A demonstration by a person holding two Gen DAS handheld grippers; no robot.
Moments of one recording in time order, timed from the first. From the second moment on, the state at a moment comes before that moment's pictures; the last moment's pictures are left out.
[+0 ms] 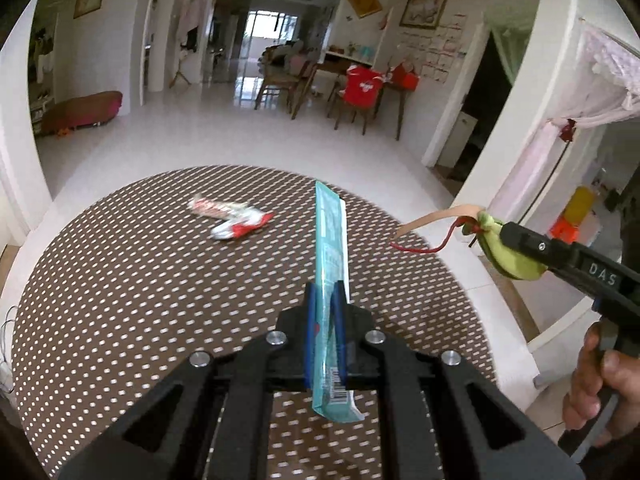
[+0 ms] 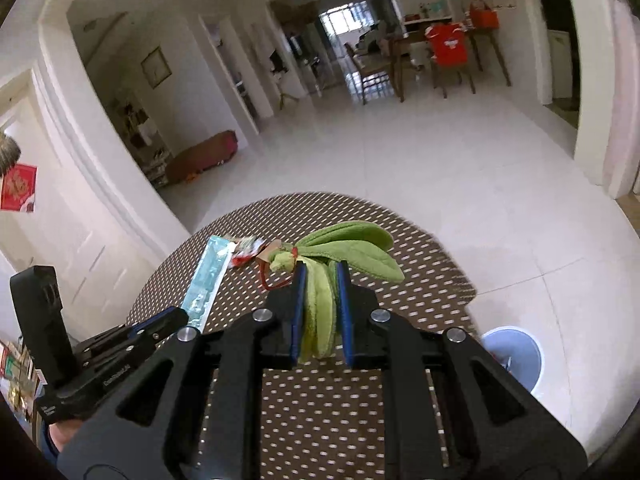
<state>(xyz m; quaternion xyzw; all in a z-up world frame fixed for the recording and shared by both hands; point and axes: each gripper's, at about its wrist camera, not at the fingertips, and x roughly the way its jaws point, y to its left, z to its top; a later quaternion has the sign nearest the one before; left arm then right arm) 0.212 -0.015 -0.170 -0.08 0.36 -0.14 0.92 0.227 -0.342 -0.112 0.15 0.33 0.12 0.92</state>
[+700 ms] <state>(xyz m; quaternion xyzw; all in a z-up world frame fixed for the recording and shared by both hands) 0.238 -0.219 -0.157 -0.04 0.36 -0.27 0.89 0.185 -0.517 -0.127 0.23 0.30 -0.01 0.92</state>
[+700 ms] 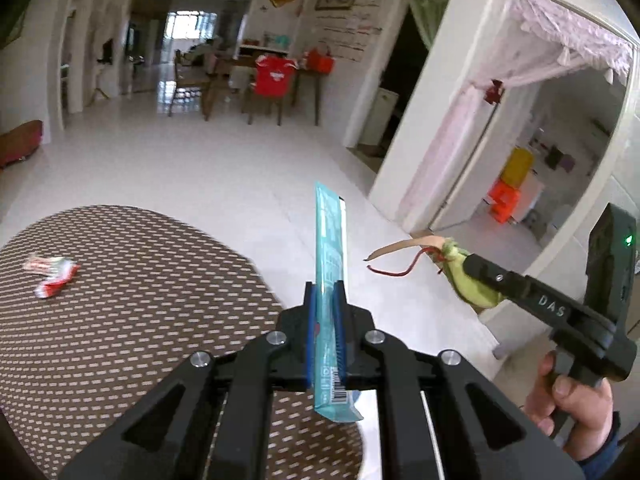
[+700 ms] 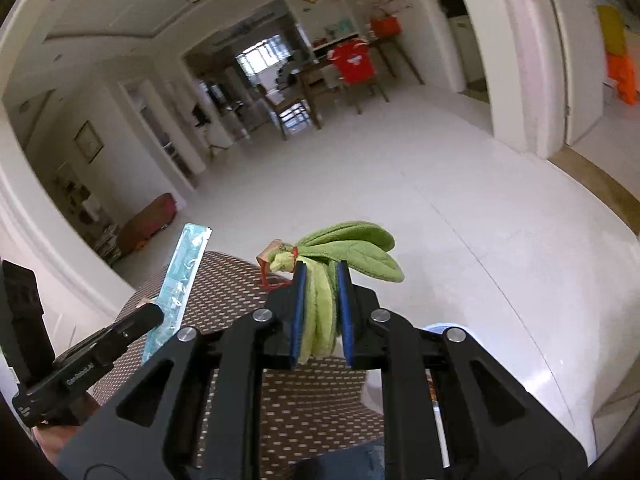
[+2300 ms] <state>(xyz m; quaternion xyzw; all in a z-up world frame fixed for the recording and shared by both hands) 0.299 -0.325 -0.235 0.02 0.47 -0.27 0.84 0.213 -0.608 -0.251 0.33 0.42 -0.14 0.83</state>
